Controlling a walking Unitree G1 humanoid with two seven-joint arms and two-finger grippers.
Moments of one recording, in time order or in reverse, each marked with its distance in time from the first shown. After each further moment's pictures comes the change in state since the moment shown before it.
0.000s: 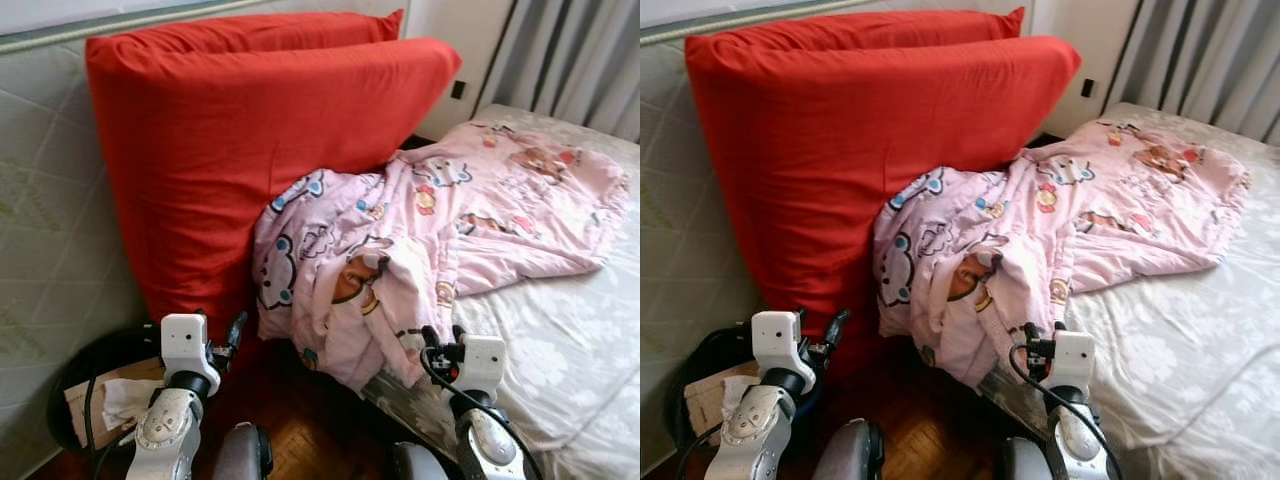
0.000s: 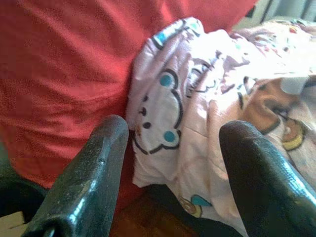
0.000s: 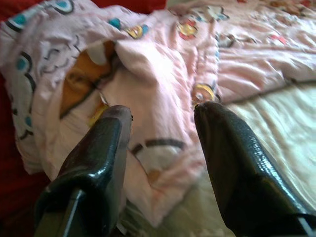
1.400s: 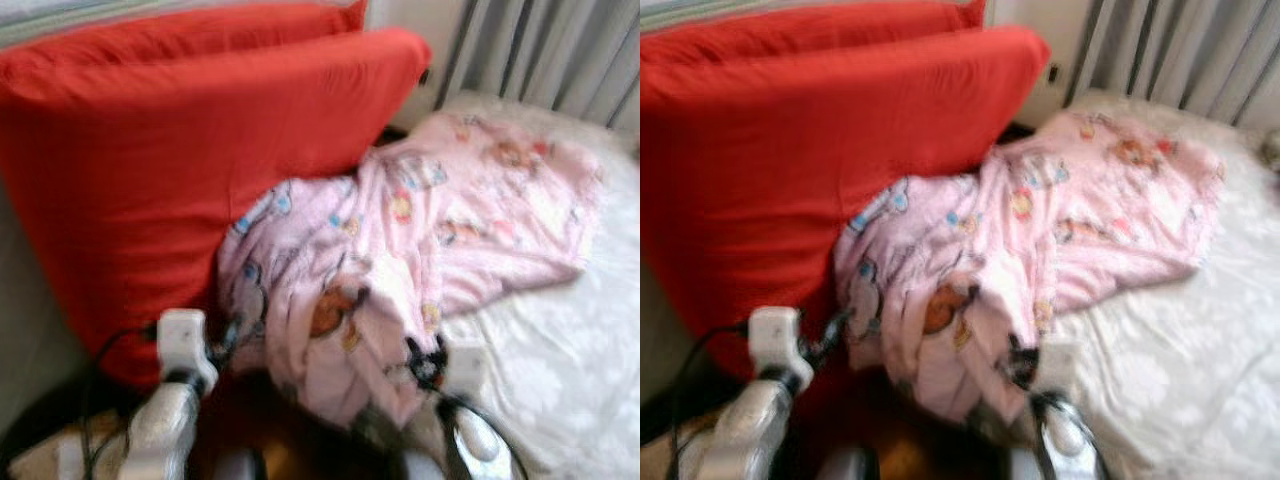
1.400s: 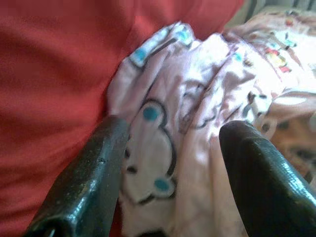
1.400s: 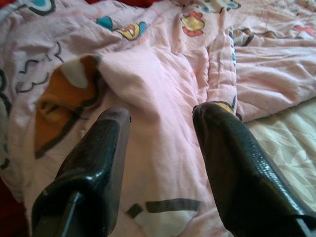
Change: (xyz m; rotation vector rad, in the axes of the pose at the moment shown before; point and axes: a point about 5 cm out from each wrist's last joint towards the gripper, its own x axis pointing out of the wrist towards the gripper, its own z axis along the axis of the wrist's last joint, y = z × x) left arm 0.007 0.004 0.006 0.016 -0.013 -0.004; right arm 0.003 0.016 -0.008 0.012 0.031 0.089
